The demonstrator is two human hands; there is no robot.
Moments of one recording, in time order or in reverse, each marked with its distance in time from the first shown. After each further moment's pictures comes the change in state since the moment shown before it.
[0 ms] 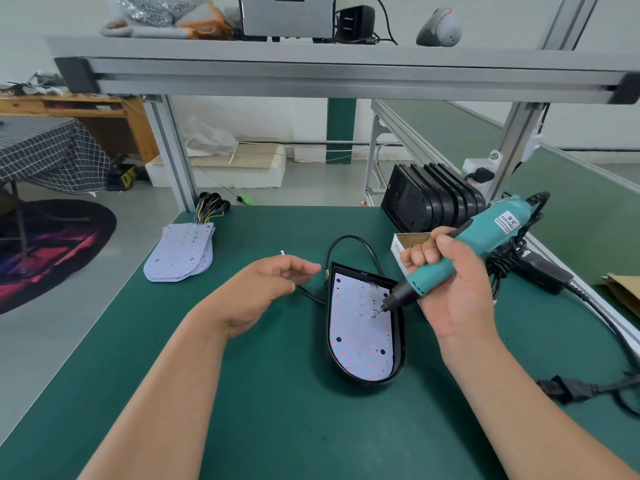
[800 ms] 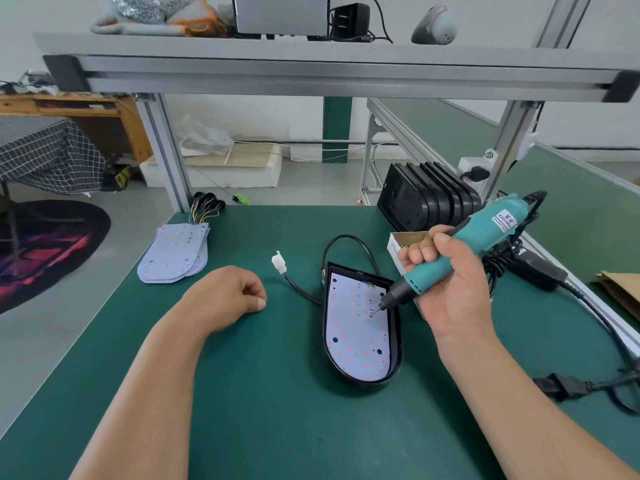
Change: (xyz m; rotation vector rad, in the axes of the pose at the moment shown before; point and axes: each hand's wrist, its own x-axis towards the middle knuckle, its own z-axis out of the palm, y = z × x) left_hand -0.009 -0.011 -0.040 0.808 0.167 -0.176; right_hand 0.002 -0.001 -0.001 0.000 0.006 -0.005
